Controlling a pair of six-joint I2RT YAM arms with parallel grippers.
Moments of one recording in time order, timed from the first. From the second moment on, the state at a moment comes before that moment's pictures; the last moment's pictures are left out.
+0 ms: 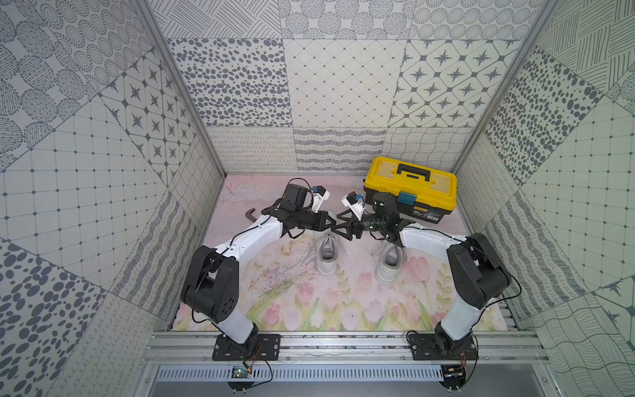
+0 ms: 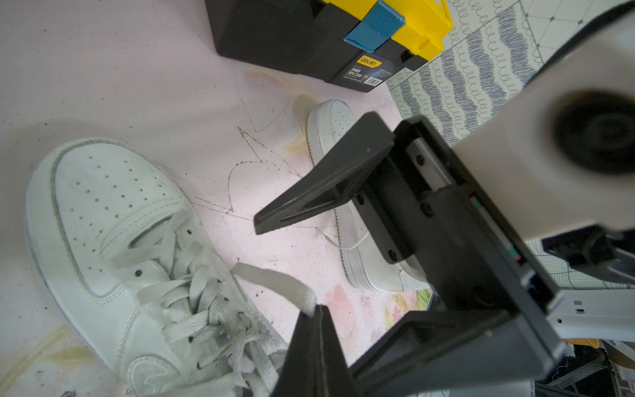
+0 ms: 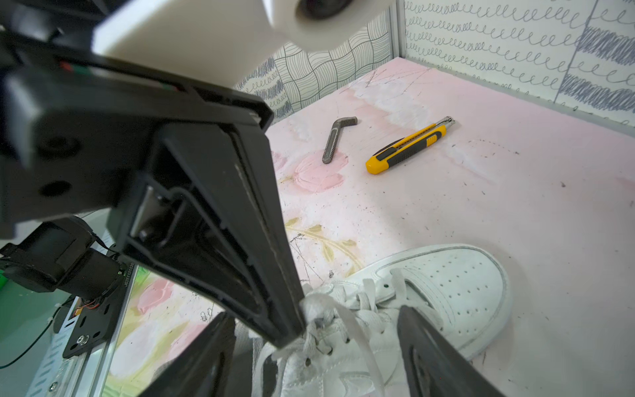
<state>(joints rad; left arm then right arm) -0.39 1.64 1.22 -0.34 0.67 -0.24 0.51 1.77 1.05 0.26 -0.80 -0.05</state>
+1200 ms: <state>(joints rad) -0.37 1.58 1.19 -0.35 0.64 -0.24 0.53 1.79 1.00 0.27 -0.78 -0.04</state>
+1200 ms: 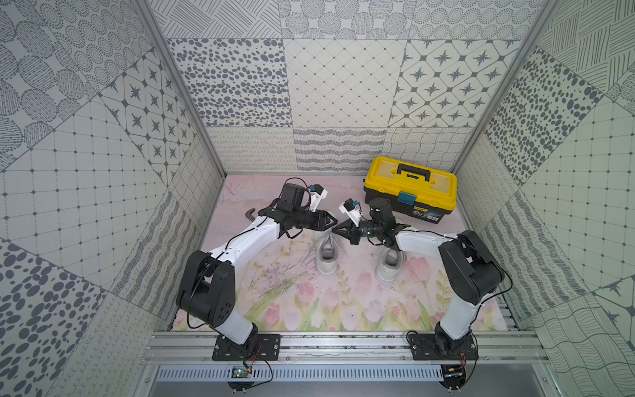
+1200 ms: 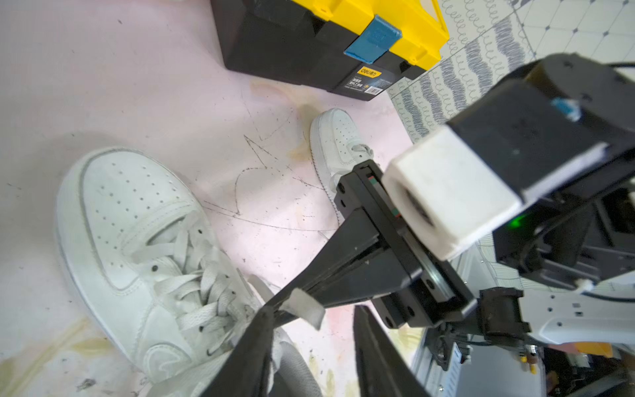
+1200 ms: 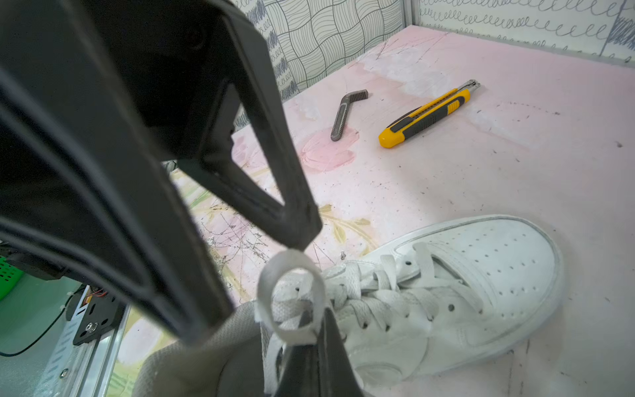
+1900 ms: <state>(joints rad) -0.33 1.65 1.10 -0.38 0.63 -0.32 0.57 1.75 0.98 0.16 -0.68 -0.11</state>
